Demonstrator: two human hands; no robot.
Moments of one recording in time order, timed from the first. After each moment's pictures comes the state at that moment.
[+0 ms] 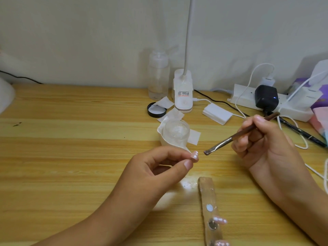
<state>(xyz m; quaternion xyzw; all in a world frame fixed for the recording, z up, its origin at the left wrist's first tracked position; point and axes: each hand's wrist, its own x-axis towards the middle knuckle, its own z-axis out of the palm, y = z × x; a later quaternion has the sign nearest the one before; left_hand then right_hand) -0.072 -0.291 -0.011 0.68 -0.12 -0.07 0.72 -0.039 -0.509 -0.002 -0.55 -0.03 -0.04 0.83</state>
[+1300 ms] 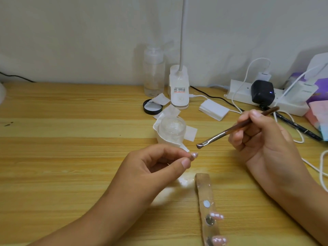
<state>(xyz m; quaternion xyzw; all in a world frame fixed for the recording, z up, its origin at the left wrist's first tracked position) -0.072 -0.293 -0.008 0.66 -0.12 -0.08 0.74 -0.040 -0.509 -0.003 -0.56 -0.04 -0.06 0.82</state>
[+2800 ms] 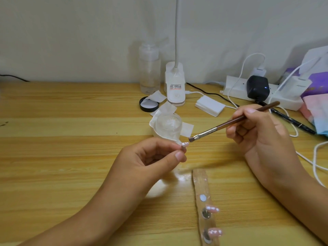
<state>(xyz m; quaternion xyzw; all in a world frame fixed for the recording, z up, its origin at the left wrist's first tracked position) -0.071 -0.290 -0.009 0.66 -0.09 -0.08 0.74 -0.039 -0.511 -0.007 -0.60 -0.06 -0.10 0.79</state>
